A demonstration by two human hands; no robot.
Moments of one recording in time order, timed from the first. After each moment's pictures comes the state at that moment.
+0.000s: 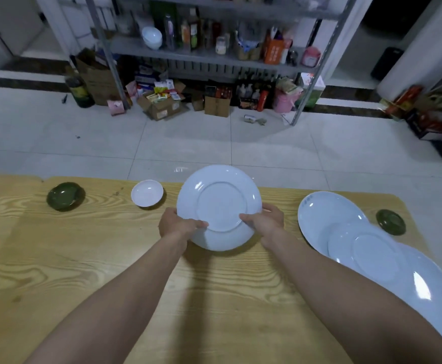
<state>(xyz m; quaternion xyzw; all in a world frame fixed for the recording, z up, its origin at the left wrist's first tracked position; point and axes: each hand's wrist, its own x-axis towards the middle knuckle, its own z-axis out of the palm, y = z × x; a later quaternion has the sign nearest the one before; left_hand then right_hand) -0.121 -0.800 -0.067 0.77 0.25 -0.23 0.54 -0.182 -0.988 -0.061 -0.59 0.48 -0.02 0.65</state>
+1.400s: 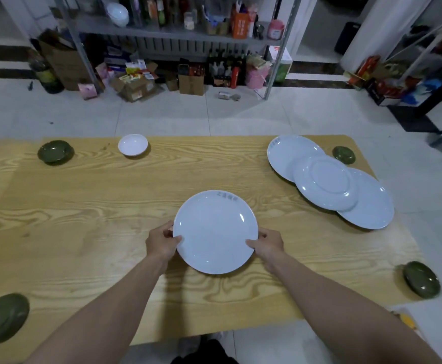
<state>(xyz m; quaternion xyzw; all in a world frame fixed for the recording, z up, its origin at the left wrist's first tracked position) -0.317 -0.710 -0.125 0.78 0.15 -0.26 0.55 -0.432 -0.935 -0.121 -0.66 0.50 0.03 0.56</state>
